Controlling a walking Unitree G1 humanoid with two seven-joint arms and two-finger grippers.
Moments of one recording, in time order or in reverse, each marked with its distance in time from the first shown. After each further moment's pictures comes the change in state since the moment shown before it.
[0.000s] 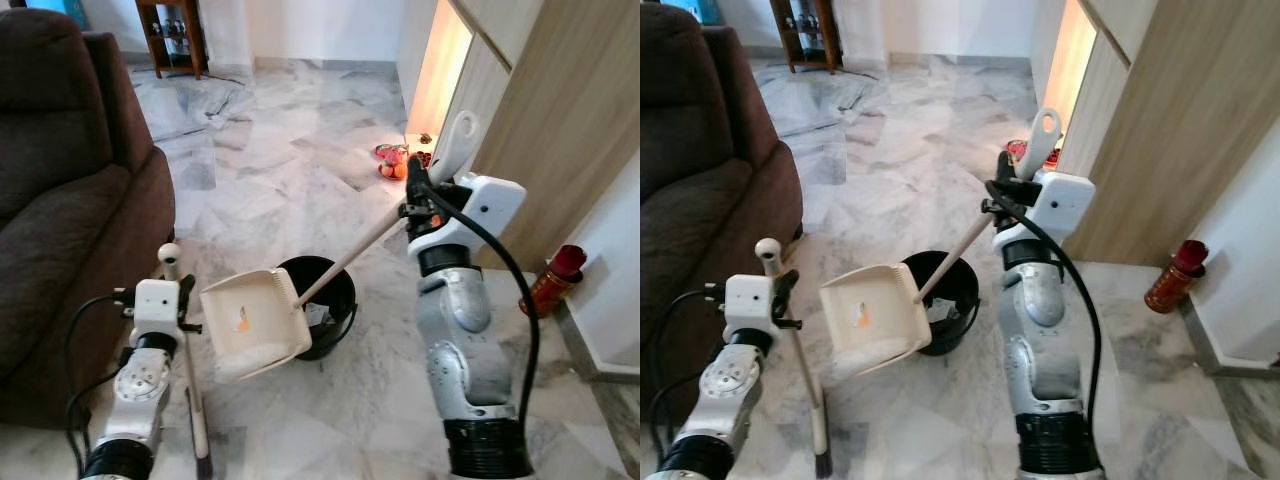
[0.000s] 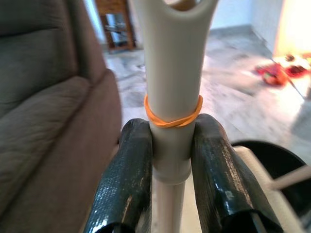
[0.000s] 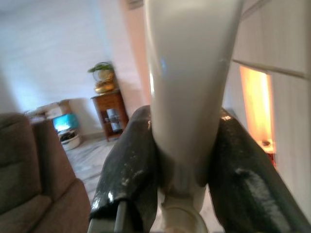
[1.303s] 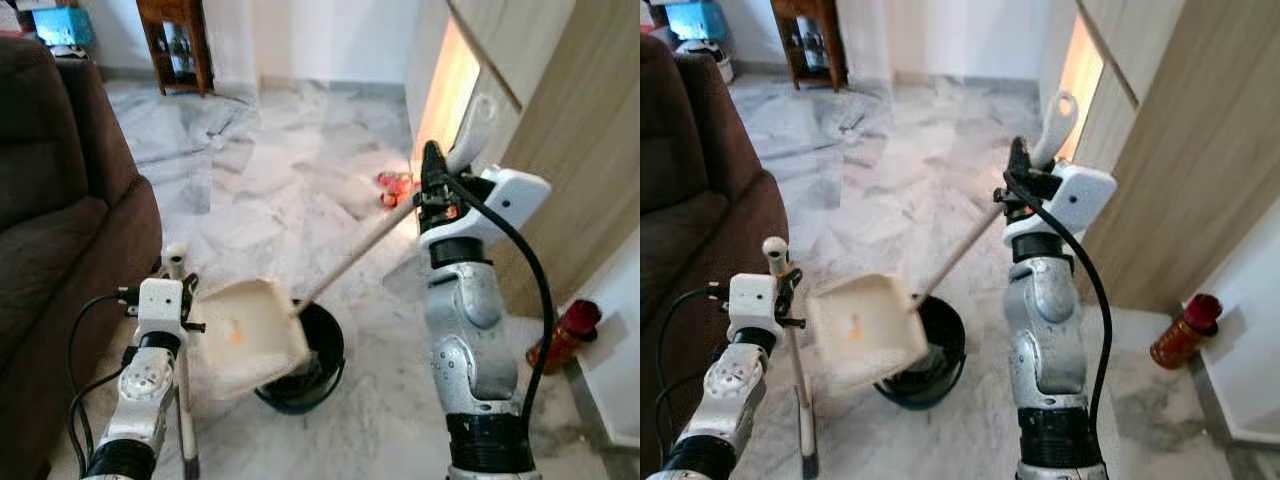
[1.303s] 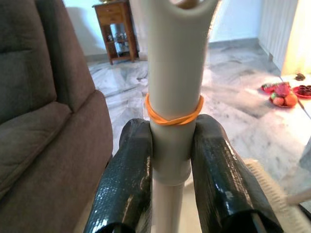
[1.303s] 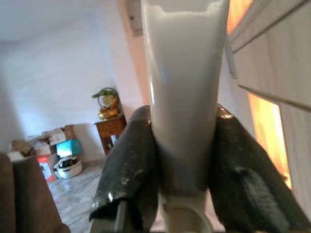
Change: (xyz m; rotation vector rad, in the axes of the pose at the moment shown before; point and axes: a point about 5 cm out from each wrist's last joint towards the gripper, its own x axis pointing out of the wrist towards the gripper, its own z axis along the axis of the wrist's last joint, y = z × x) left arm -0.003 0.009 -0.004 0.012 0.014 0.028; right arm 0.003 0.011 0.009 0.034 -0.070 0.043
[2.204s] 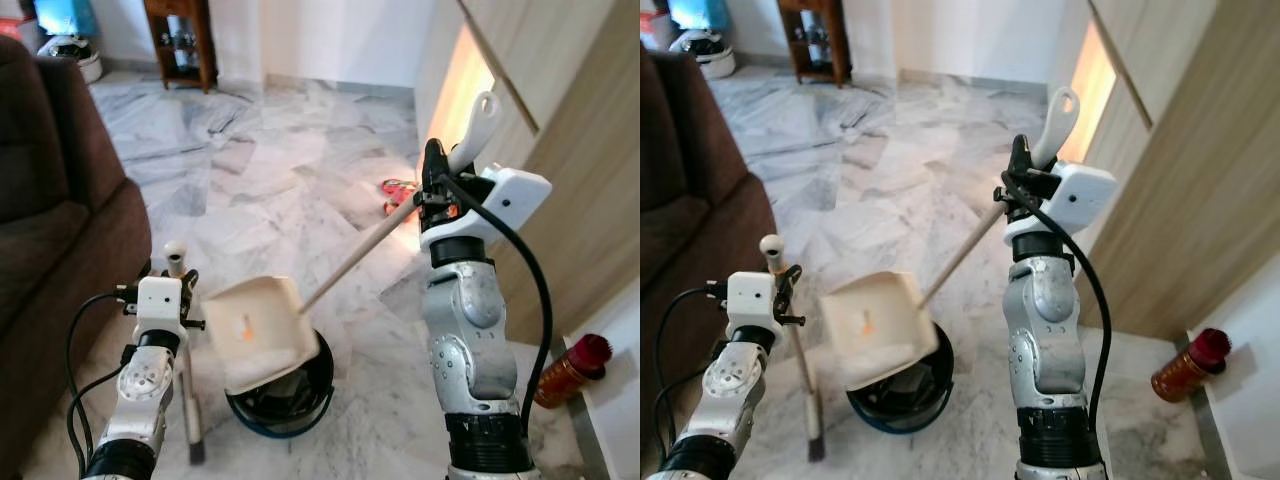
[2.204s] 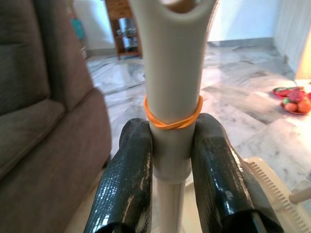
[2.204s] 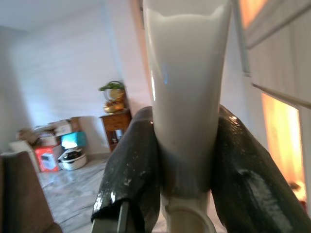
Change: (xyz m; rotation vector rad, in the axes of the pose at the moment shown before) left arm -0.003 -0.001 -0.001 -0.011 -0.012 0.003; right arm 0.000 0.003 0.001 -0.023 -0.010 0.004
